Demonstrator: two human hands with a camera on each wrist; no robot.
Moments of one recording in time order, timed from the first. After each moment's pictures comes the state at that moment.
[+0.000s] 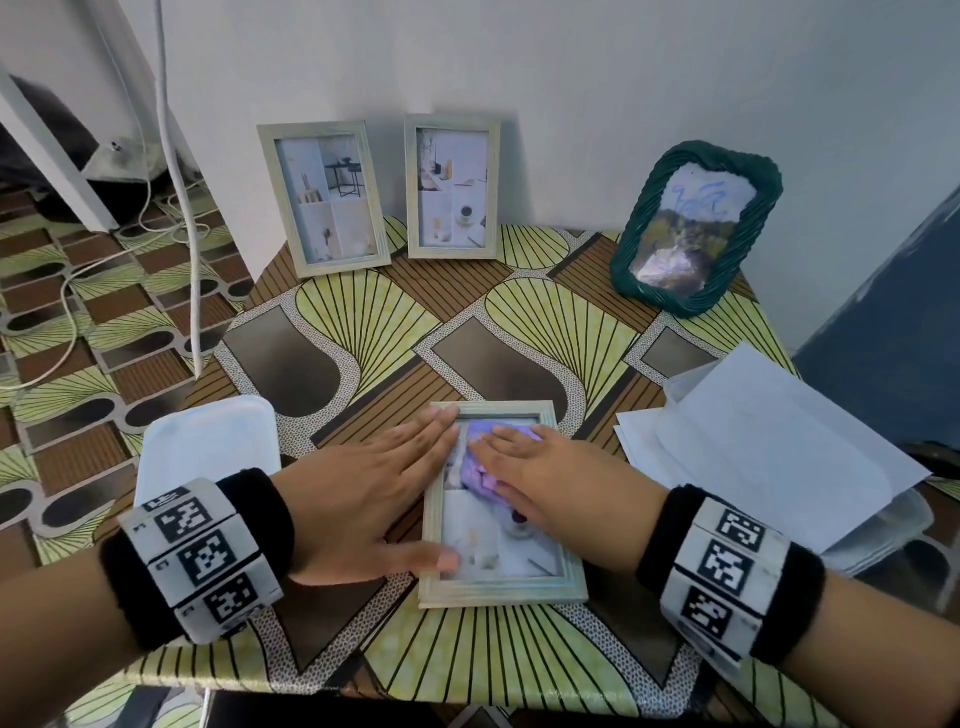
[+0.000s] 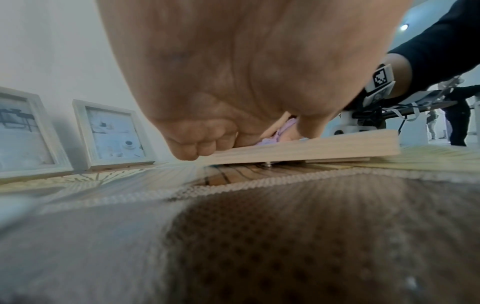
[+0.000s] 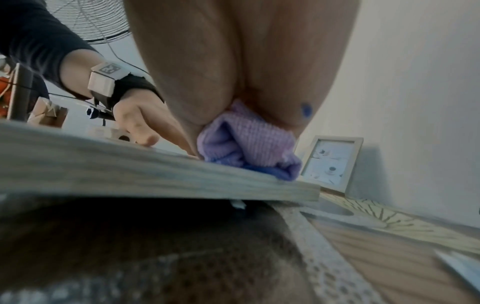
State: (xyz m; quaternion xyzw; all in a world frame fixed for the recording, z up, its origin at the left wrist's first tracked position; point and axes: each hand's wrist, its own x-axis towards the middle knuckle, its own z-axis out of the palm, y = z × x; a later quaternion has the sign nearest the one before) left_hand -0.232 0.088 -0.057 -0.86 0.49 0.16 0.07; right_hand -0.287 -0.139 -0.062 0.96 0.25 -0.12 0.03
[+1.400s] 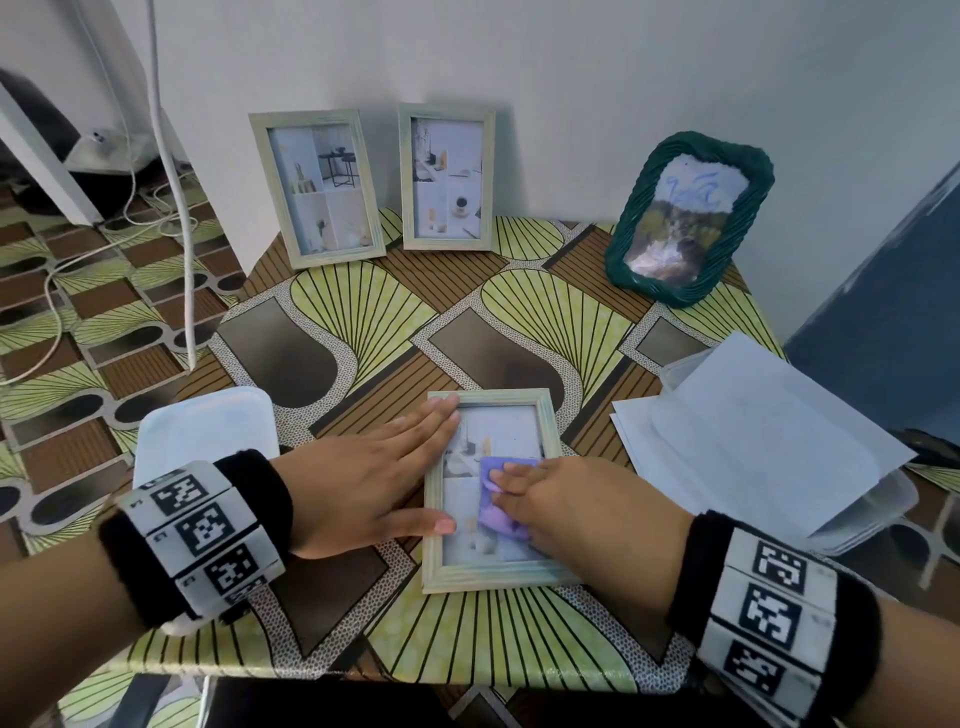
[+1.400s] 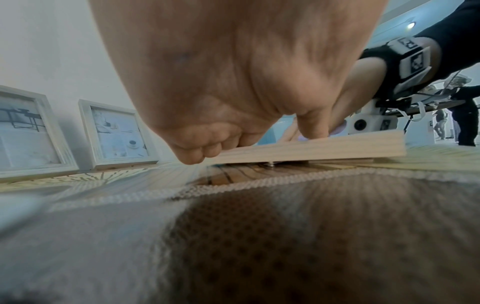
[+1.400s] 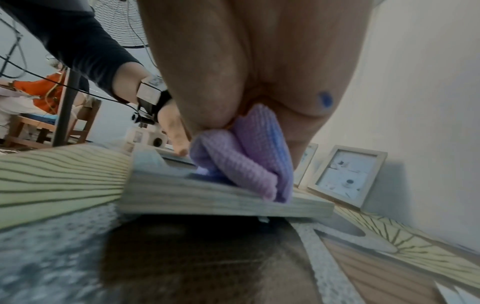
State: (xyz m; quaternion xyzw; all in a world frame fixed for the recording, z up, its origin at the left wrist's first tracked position) left_hand -0.225 0.087 -0.058 -0.85 0.49 0.20 0.07; right_hand -0.317 -0.140 -0.067 0.96 0.25 -0.14 -0.01
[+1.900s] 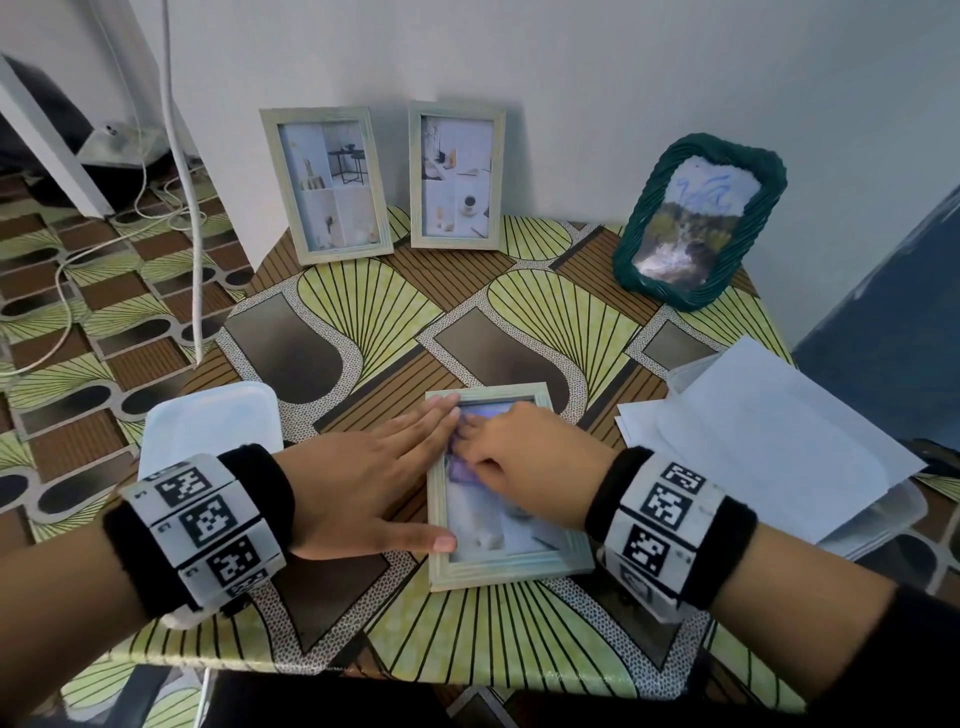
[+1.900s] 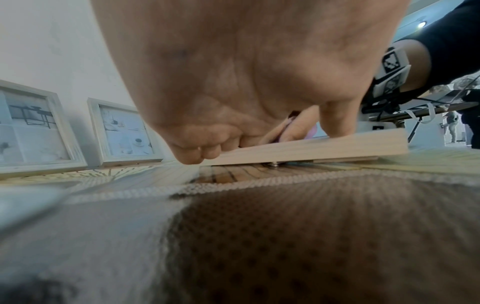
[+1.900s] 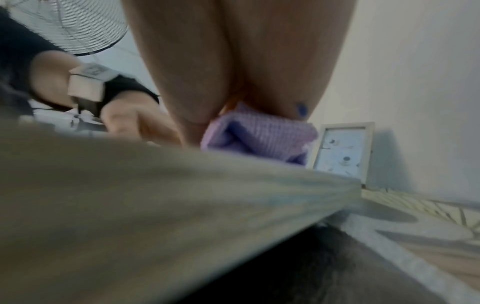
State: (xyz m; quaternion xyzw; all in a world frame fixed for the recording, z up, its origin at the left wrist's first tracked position) left_hand -0.226 0.091 -0.055 -0.85 0.48 0.20 0.07; right_hand -0.264 -0.110 -0.048 0.95 0.25 -0.15 0.06
